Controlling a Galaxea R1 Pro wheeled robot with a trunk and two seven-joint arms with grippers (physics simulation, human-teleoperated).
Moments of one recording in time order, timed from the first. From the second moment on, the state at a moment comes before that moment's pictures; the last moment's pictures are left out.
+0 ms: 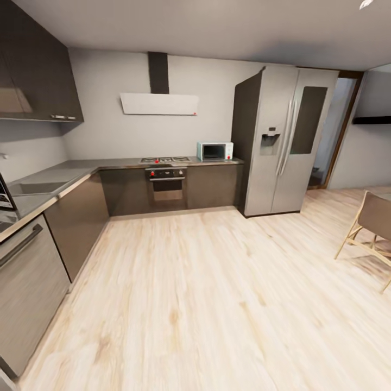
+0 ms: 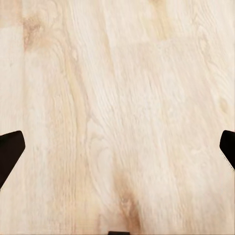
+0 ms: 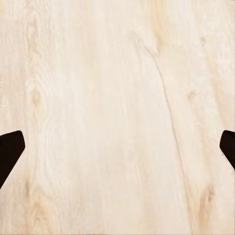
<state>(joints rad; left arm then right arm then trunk) 0.03 0.02 0.04 -0.61 0.00 -0.16 0.00 -0.17 -0.03 0.05 -0.26 0.06 -0.27 -0.06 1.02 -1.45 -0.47</state>
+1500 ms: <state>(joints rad) 0.03 0.02 0.04 -0.61 0.00 -0.16 0.00 -0.17 -0.01 0.07 -0.26 0.07 -0.27 -0.06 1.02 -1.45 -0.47</state>
